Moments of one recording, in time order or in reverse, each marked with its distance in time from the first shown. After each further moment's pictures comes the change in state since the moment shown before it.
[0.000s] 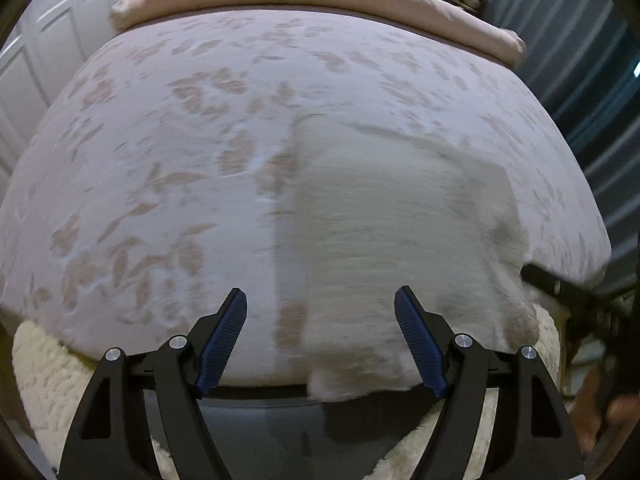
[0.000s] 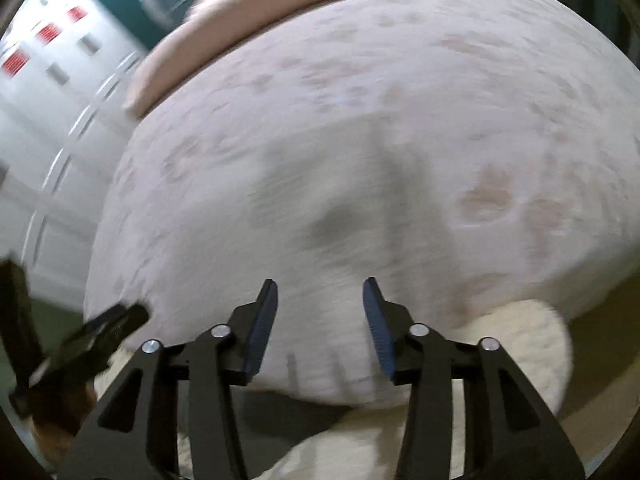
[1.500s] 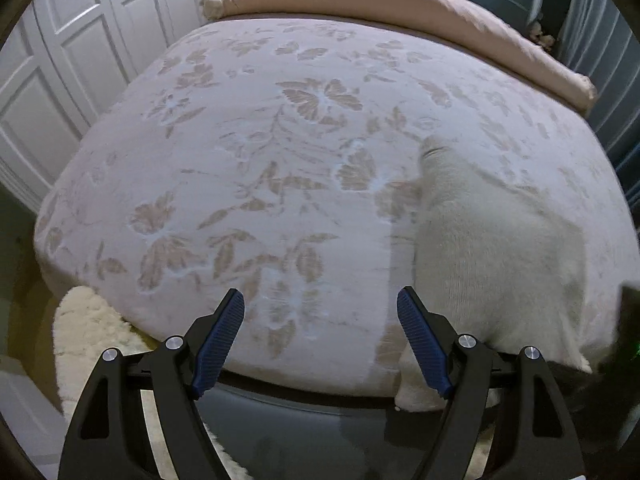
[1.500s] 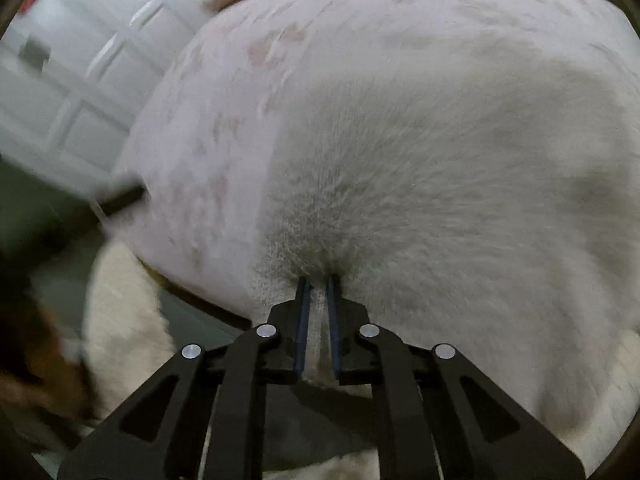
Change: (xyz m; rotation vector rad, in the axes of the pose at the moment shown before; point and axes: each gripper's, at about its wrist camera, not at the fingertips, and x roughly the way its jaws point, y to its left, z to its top) left arm -0.027 0.067 0.001 -0.195 -0.055 0.194; right arm 0.060 0.115 -0.033 -0.298 0.199 0.148
